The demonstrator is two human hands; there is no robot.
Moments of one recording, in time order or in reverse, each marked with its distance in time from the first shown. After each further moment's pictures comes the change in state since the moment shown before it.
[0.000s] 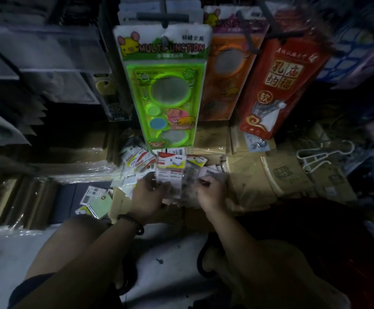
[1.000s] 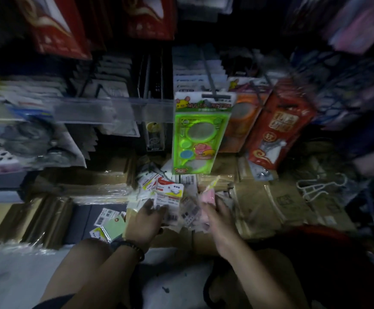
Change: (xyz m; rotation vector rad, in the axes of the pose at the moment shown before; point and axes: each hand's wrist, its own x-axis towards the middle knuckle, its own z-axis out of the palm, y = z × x) left_hand -0.036 0.010 -0.055 -0.227 0.024 -0.202; right_hand -0.094 -0.062 -0.025 0.436 -0.215 0.001
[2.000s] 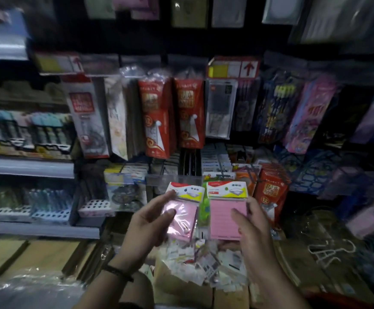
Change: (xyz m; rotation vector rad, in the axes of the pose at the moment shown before) left_hand -0.230 0.171 -0.094 -0.244 -0.122 0.694; right_hand -0.206 -0.183 0.001 0.126 -0.179 -0.683
